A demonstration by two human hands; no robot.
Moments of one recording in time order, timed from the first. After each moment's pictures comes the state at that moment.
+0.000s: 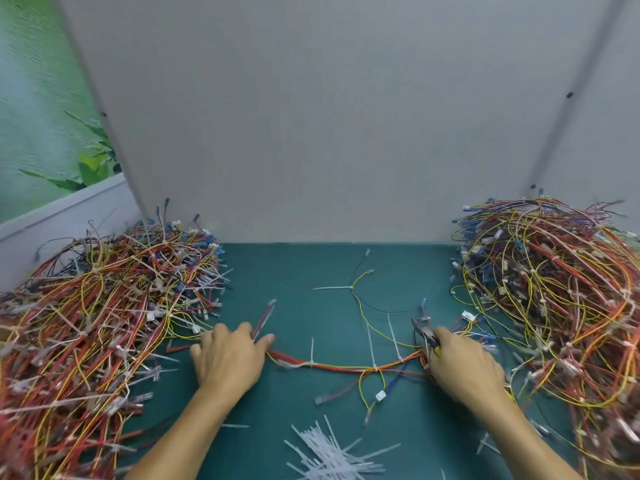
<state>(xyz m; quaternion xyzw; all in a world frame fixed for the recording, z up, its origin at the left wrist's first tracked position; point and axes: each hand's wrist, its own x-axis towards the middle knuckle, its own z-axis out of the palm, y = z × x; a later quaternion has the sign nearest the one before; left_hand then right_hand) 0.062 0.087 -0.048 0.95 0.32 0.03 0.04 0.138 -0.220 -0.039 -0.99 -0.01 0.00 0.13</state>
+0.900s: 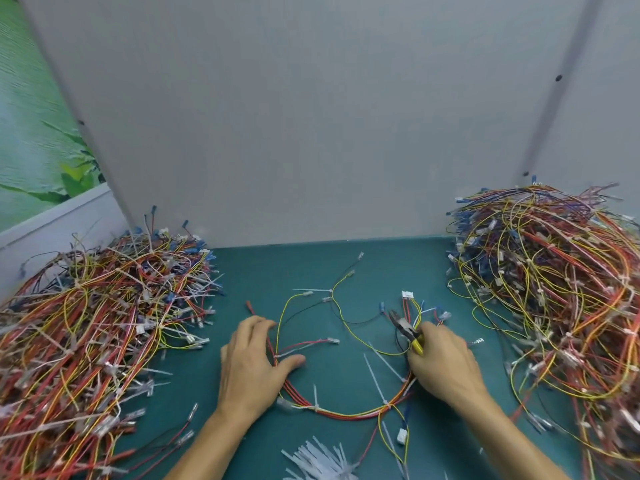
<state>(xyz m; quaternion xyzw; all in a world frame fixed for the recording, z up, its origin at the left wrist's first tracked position) 0.063 0.065 -0.070 0.94 0.14 0.23 0.23 0.139 -0.204 -0.054 -0.98 -0.04 -0.03 0.21</state>
